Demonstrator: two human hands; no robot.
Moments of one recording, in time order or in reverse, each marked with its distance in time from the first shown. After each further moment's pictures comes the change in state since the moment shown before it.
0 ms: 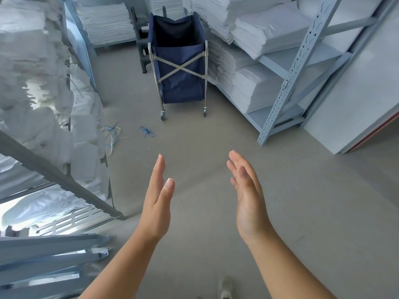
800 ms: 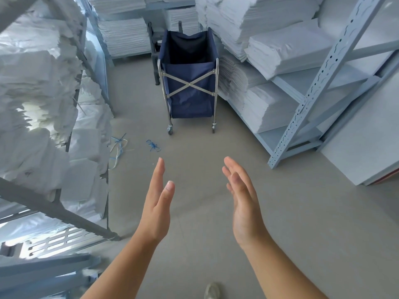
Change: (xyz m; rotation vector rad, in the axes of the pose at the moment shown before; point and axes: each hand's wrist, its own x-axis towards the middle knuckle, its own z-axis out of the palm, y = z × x) left_hand 0.139 0.014 0.059 0.022 0.098 -0.009; right_hand 0.158 -0.015 -0.028 0.027 -0.101 0.026
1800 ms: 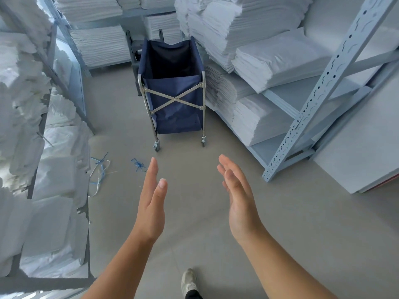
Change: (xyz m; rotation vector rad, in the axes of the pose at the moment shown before) left_hand 0.195 -0.005 0.015 -0.024 -0.024 0.008; right_hand 0.183 -0.006 0.015 -0.022 0.042 -0.005
